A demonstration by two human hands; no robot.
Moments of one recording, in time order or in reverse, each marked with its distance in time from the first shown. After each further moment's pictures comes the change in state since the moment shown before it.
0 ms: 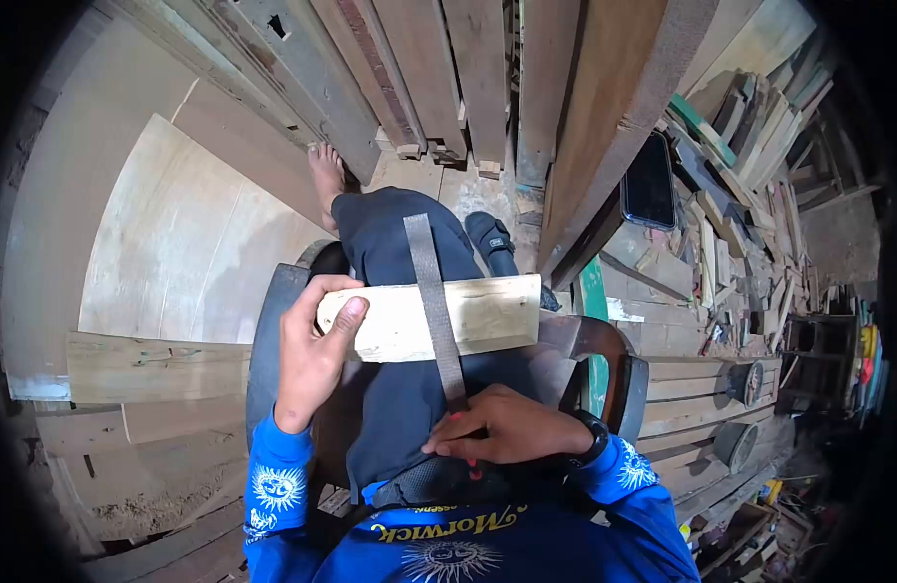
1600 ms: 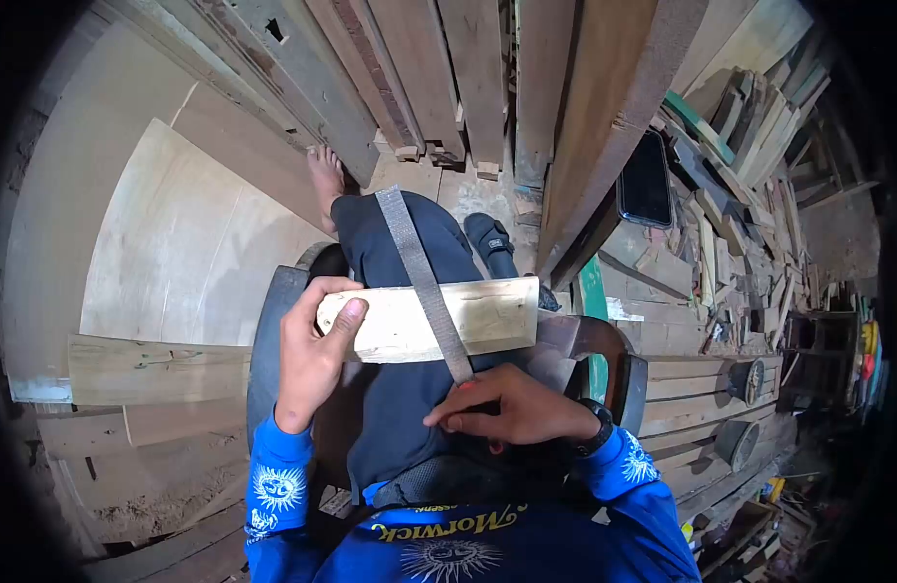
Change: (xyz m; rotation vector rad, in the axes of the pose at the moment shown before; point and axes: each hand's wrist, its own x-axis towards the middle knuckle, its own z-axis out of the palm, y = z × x) left_hand -0.002 0.002 0.000 -0.041 -0.024 -0.033; right_hand -0.001 -0.025 -0.024 0.326 0.067 0.237
